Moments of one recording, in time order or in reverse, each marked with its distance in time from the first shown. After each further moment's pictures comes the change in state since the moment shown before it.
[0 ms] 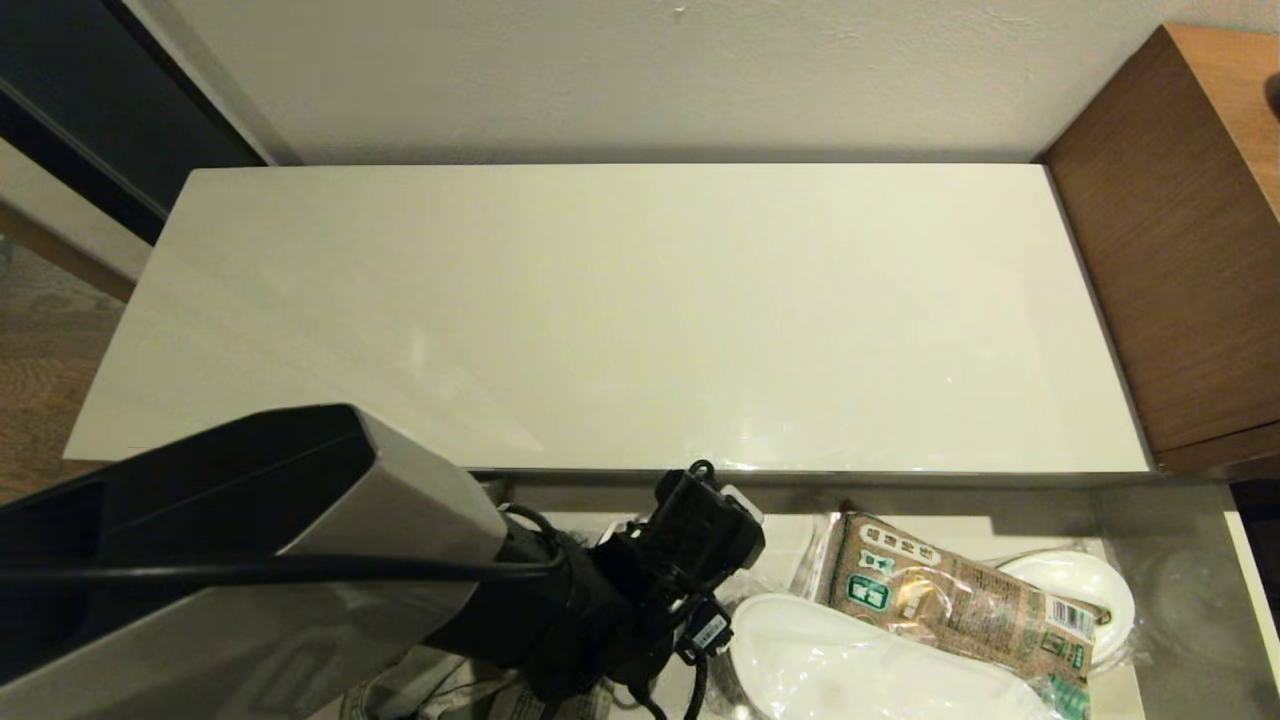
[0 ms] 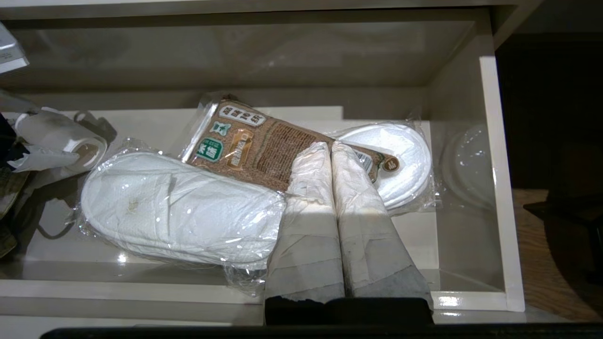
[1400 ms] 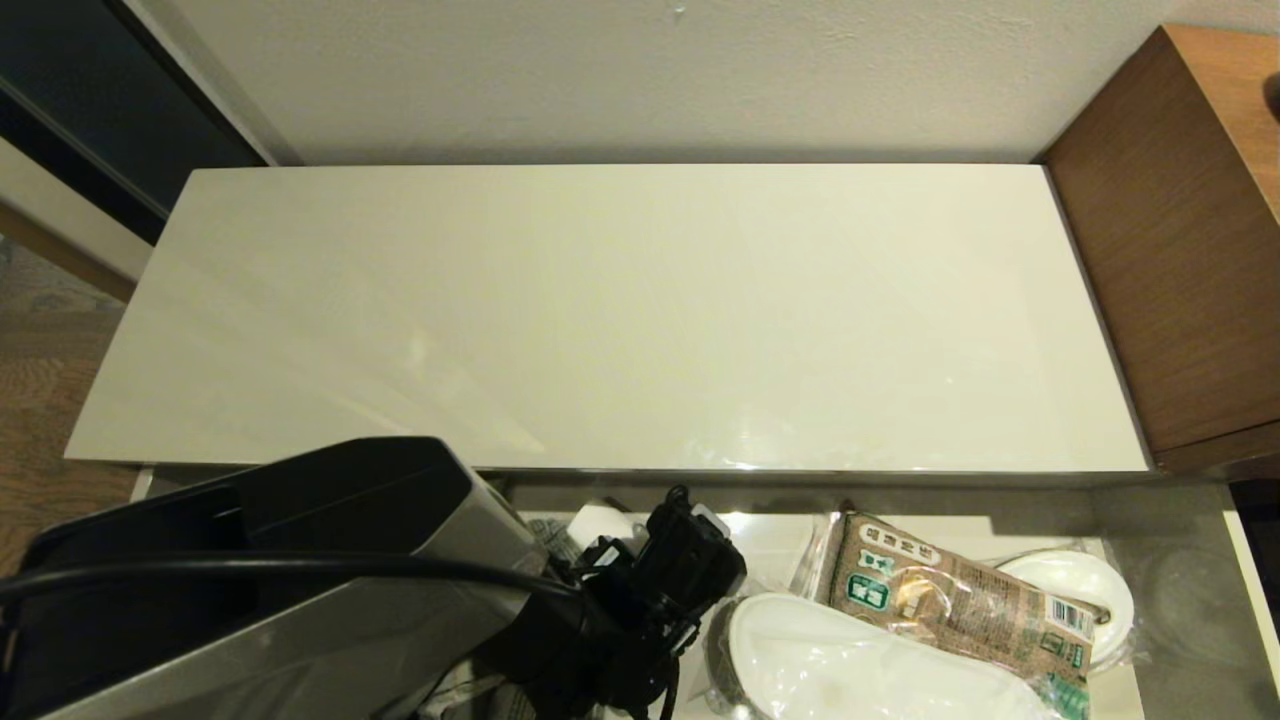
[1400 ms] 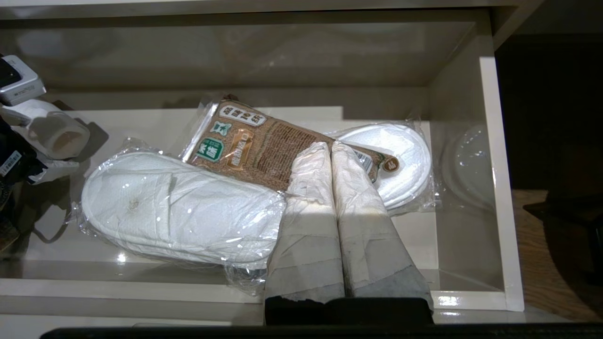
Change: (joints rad) left arm 0.039 0.095 0.060 -0.124 0.199 -0.008; right arm 0.000 0.000 0.000 0.000 0.000 0.000
